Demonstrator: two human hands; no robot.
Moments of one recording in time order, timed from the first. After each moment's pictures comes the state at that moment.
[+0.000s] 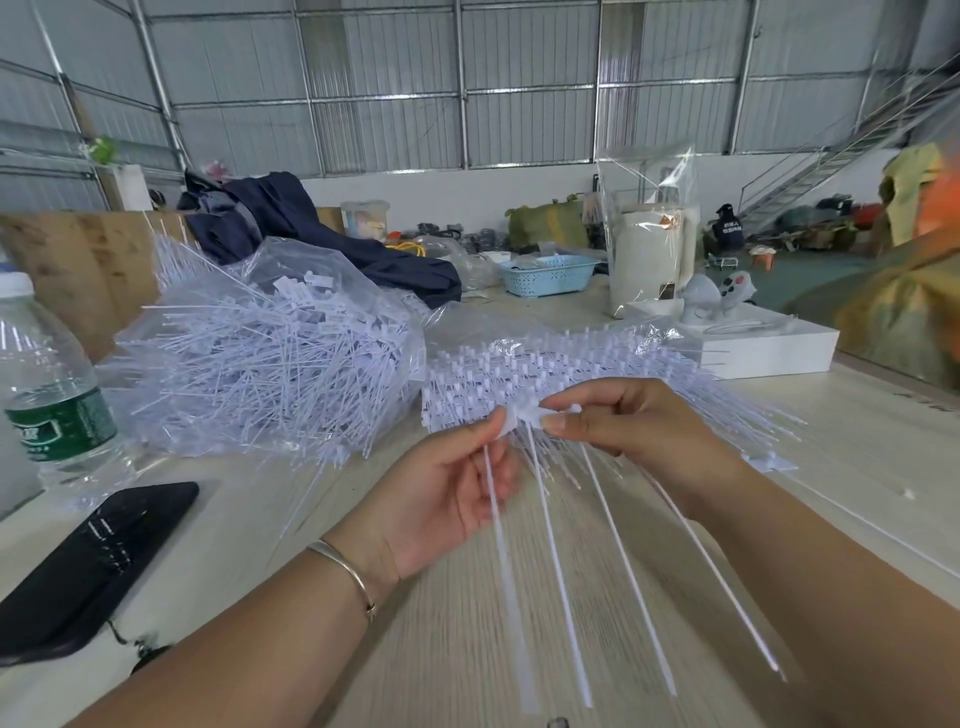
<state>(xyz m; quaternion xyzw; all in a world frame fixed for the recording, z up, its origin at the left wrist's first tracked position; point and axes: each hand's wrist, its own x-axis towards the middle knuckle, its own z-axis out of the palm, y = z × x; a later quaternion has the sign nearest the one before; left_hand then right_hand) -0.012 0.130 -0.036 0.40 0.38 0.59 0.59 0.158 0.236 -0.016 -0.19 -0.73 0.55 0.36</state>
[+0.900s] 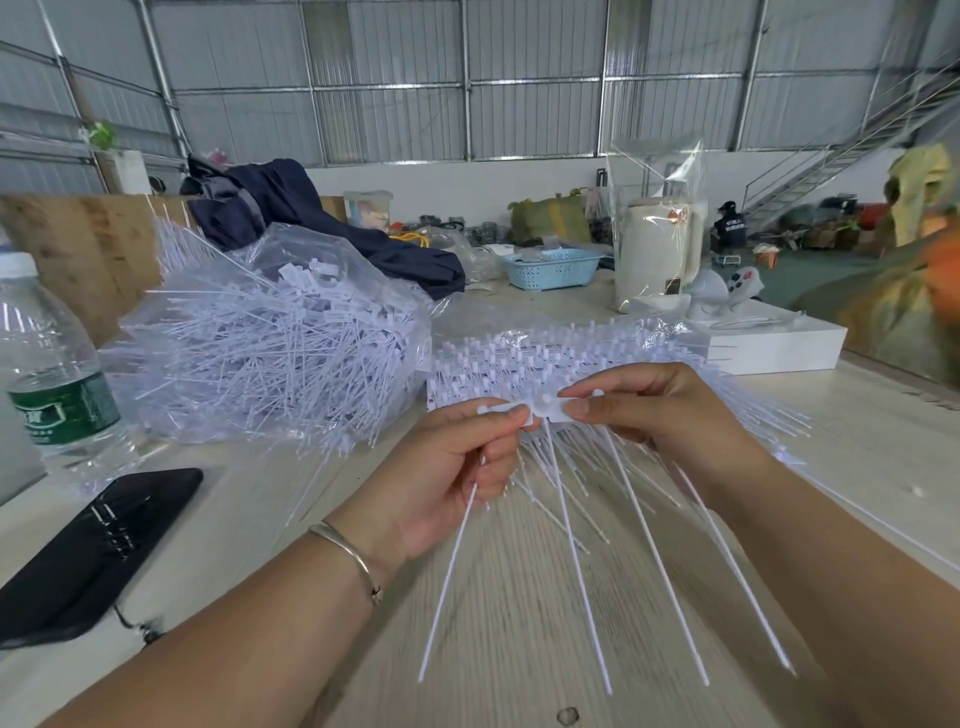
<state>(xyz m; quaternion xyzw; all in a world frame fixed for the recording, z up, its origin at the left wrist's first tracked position) -0.007 0.128 -0.026 0.45 0.40 0.61 0.51 0.160 0.238 -0.013 -0.15 -0.70 0.57 0.40</state>
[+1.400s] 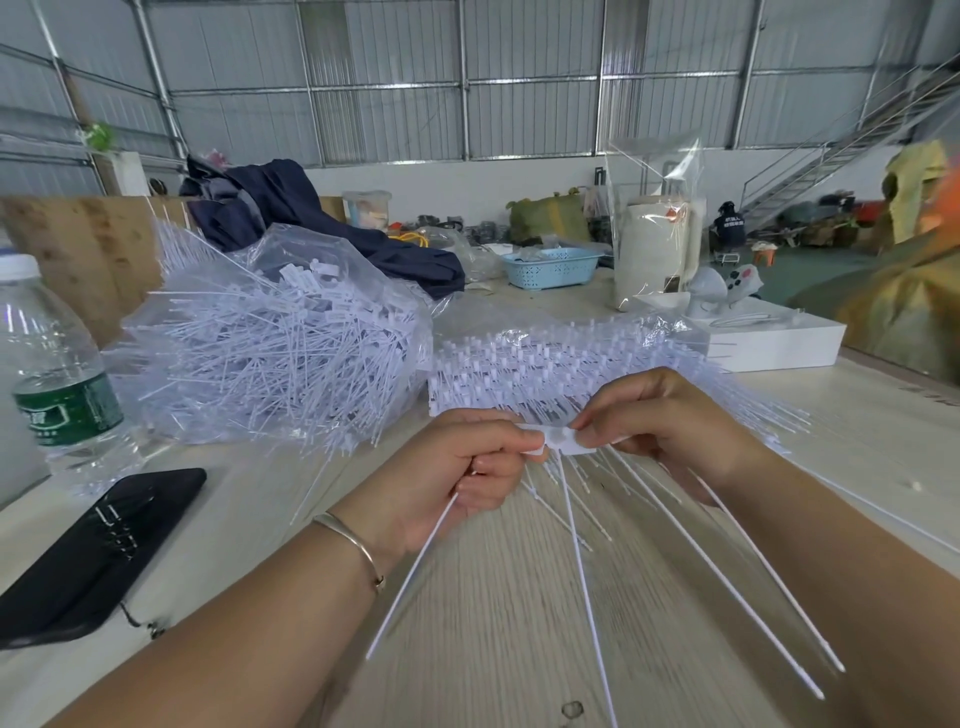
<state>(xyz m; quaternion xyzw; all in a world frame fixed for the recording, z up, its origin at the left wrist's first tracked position) -0.012 0.126 -0.024 0.49 0.43 0.54 0.53 0.161 0.246 -0.014 -0.18 -0.76 0.54 0.31</state>
